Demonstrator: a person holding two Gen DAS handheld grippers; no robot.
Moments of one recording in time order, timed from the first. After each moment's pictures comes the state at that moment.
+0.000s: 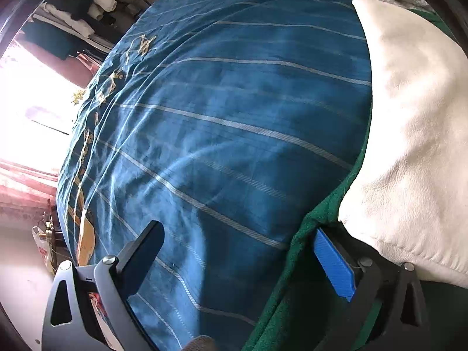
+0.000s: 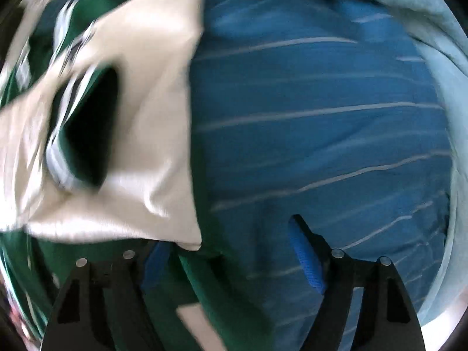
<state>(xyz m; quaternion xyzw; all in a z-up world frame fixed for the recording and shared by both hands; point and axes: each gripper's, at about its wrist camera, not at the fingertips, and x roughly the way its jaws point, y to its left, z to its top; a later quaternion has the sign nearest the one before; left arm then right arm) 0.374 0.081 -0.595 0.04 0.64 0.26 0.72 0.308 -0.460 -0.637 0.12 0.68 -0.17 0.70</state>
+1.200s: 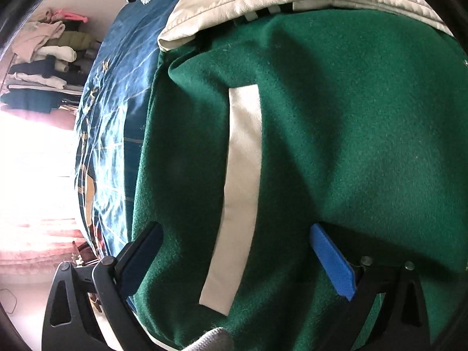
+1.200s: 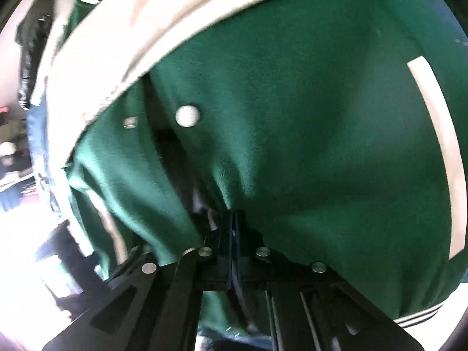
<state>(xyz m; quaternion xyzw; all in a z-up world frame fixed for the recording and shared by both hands) 0.233 -0.076 -0.601 0.19 0.67 0.17 0.70 0.225 -0.311 -0.591 0.32 0.73 -0.02 0.61</state>
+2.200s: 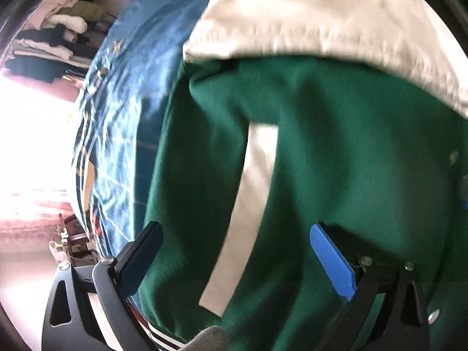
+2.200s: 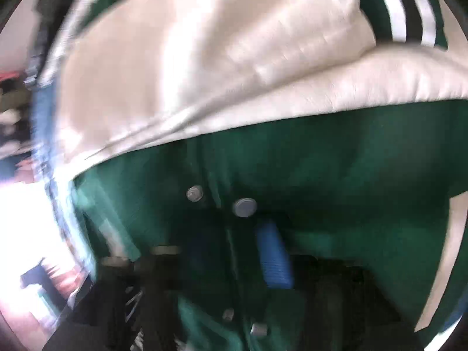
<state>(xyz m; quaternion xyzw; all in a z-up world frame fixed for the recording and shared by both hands) 0.264 -0.065 -0.577 0.12 0.68 0.20 0.70 0.295 -0.319 -0.634 0.27 0.74 0.00 0.62</state>
